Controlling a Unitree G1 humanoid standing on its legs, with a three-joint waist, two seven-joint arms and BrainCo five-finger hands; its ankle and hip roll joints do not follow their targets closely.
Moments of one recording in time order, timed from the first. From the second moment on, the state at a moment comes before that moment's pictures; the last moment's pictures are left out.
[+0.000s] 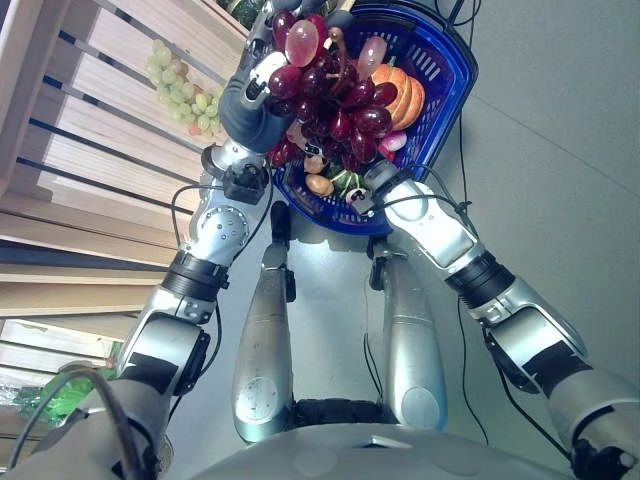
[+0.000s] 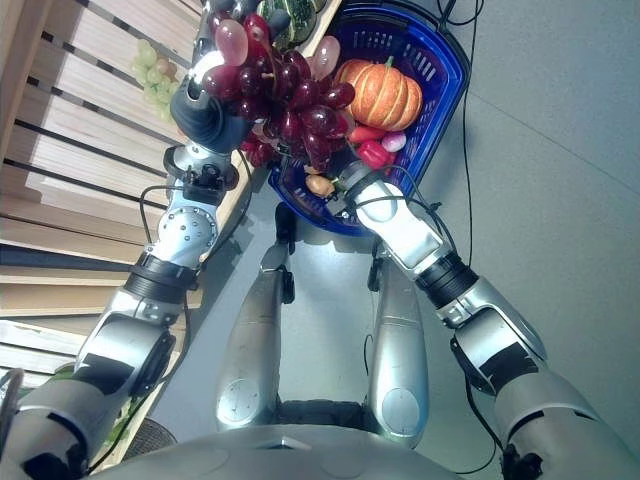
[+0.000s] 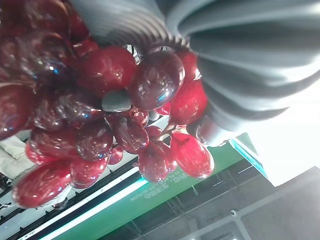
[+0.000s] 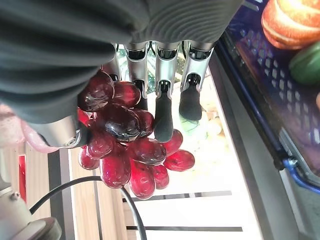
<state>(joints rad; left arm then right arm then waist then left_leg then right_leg) -0.71 0.33 -0.25 0.20 -1.26 -0.26 -0.82 -0.76 -0.37 0.59 0.19 0.22 -0.02 -0.06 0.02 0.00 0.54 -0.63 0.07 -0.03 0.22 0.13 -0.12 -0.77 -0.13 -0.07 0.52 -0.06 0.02</state>
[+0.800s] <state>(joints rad) -0.62 0.33 -0.22 0.21 -0.88 -0.54 0.01 -0.72 -0.37 0.56 0.23 0.25 -0.08 -0.11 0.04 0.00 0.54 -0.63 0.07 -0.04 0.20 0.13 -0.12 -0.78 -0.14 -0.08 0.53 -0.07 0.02</state>
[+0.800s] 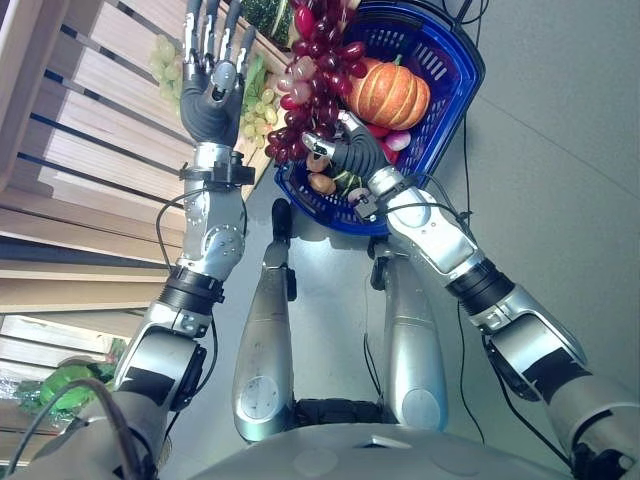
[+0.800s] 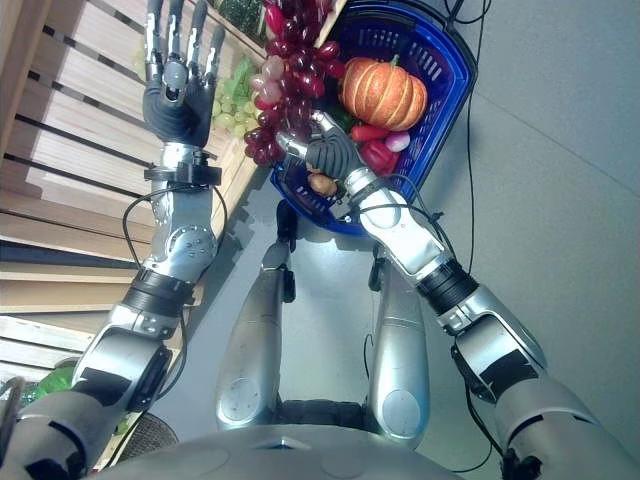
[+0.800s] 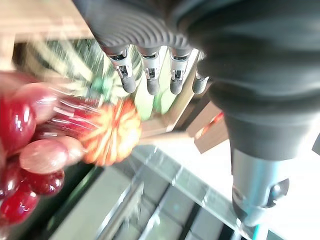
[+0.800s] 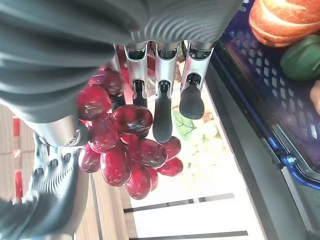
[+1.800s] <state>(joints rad) -0.76 0.48 -0.18 0.61 -0.47 -0.51 0.52 -0.75 -0.42 0.48 0.67 0.49 -0.18 -0.19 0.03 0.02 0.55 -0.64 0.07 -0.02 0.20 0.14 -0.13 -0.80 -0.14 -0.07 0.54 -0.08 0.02</state>
